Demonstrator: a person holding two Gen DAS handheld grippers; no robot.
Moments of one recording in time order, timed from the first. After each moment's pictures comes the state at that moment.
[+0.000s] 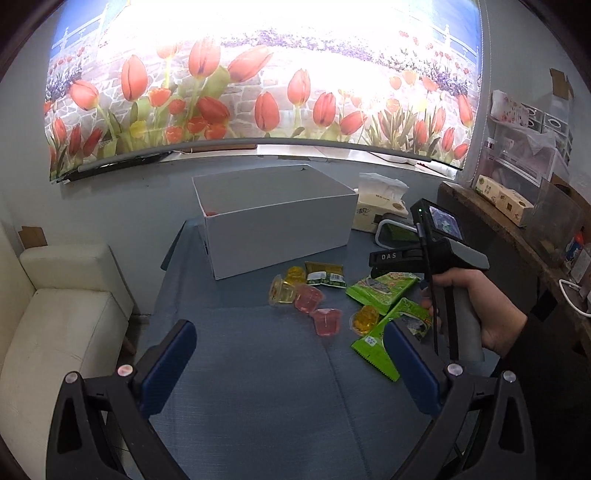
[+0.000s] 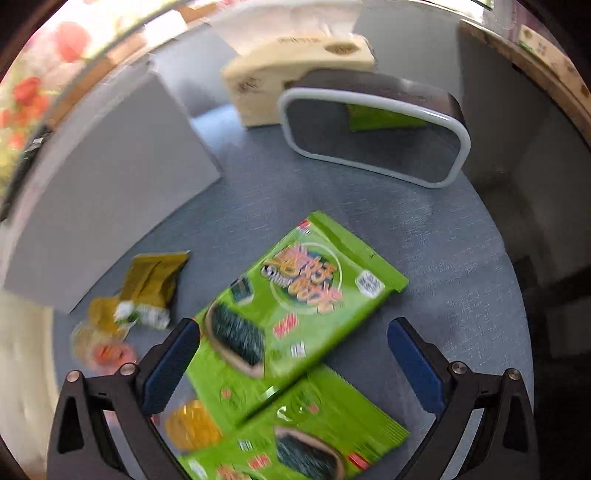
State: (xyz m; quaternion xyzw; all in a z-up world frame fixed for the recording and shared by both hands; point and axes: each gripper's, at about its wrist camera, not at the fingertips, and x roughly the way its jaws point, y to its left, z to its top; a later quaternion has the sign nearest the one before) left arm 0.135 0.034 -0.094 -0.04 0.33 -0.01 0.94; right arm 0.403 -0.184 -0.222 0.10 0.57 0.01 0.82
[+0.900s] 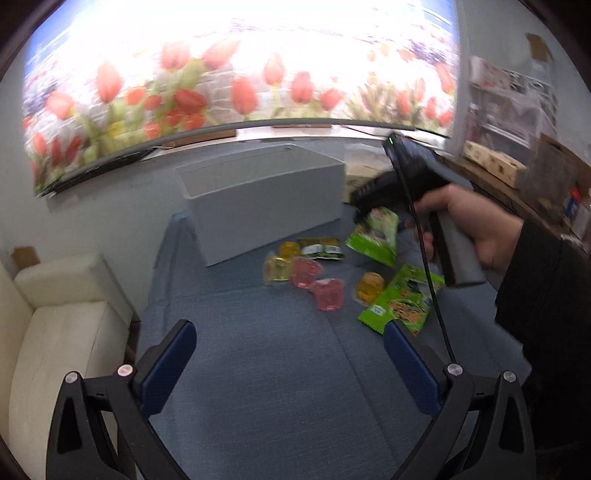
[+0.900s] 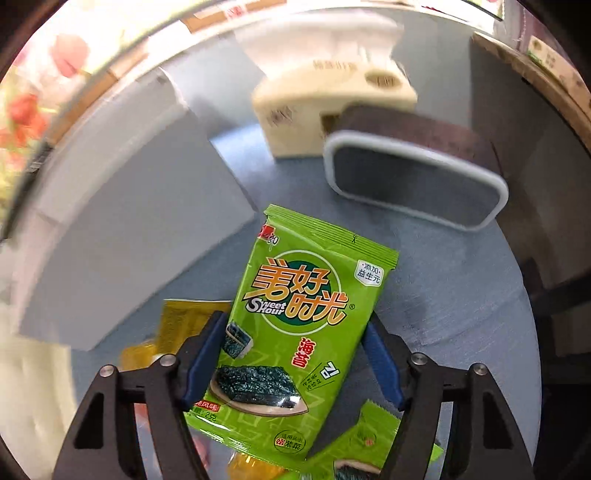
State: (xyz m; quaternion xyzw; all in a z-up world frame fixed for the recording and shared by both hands) left arm 0.138 0.022 -0.130 0.02 0.35 -0.05 0.94; right arm 0.403 -0.169 -0.183 0.12 0.54 0.05 0.83
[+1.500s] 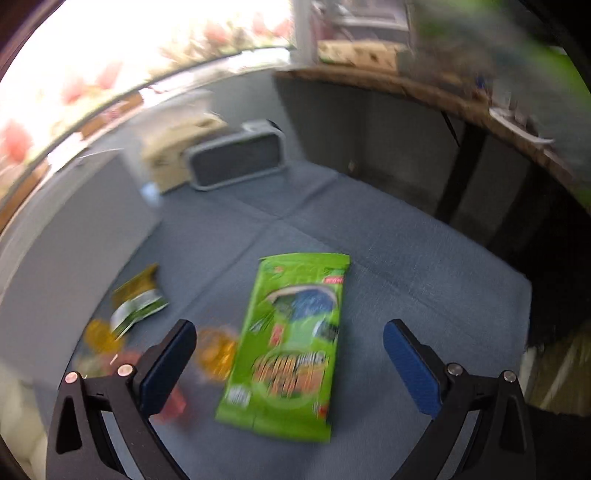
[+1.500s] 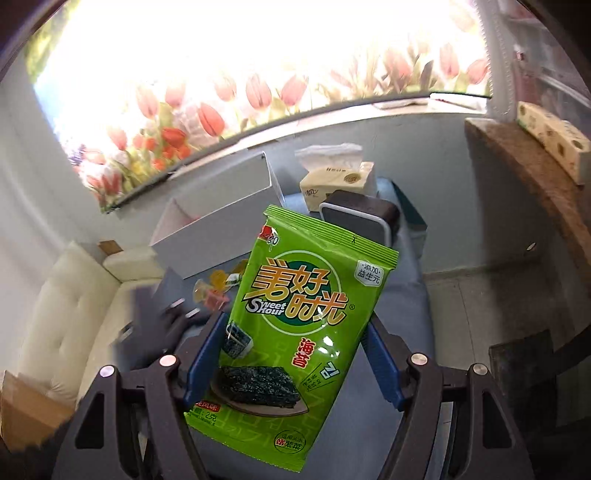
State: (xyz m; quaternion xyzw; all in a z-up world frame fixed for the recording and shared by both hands) left arm 0.264 -0.139 -0.197 0.20 0.42 -0.29 0.84; right arm 0.218 -0.311 -0.076 0.10 0.40 0.21 0.89
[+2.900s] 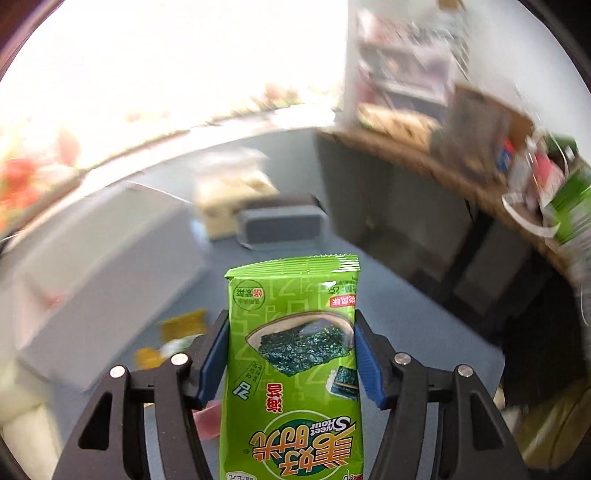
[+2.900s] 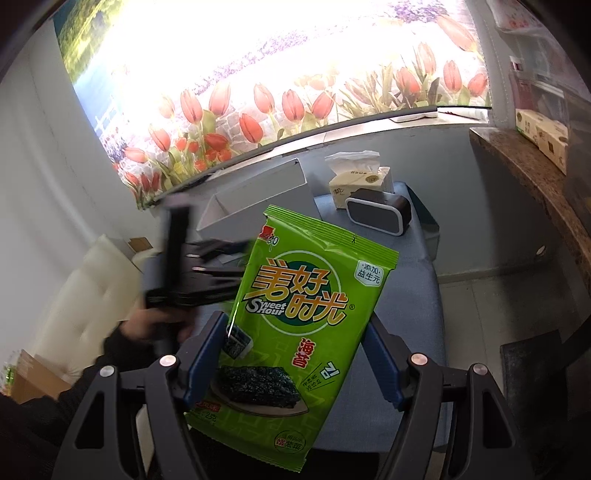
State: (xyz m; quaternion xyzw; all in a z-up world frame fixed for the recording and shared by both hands) left arm 0.244 -0.075 -0.097 0.08 0.34 -0.23 0.91; right arm 0.151 -0.310 -0.072 0.09 0.37 0.25 0.89
